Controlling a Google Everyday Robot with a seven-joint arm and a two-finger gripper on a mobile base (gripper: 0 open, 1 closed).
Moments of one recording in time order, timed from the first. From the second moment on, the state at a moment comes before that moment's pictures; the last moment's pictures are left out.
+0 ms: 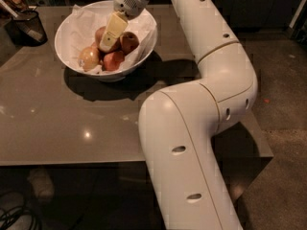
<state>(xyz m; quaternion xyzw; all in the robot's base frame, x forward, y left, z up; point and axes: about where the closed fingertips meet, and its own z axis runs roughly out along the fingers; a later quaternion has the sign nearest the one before) 0.713 0.109 0.934 -0.64 0.70 0.23 0.23</state>
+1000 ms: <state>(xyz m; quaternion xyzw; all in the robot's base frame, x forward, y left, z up) 0.716 0.109 0.922 -0.63 0.70 0.24 0.22</state>
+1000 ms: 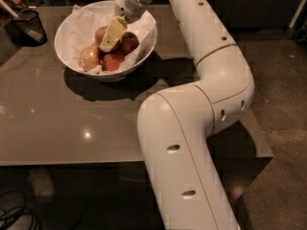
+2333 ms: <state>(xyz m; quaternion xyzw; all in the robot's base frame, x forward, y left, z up) 0.721 0.119 0.946 -0.63 0.70 0.23 0.25</state>
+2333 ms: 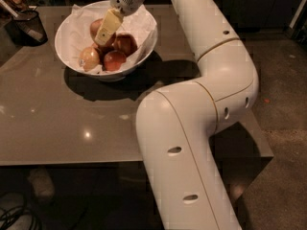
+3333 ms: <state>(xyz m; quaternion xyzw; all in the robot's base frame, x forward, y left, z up) 0.688 0.125 1.003 -0.65 0.67 0.22 0.29</state>
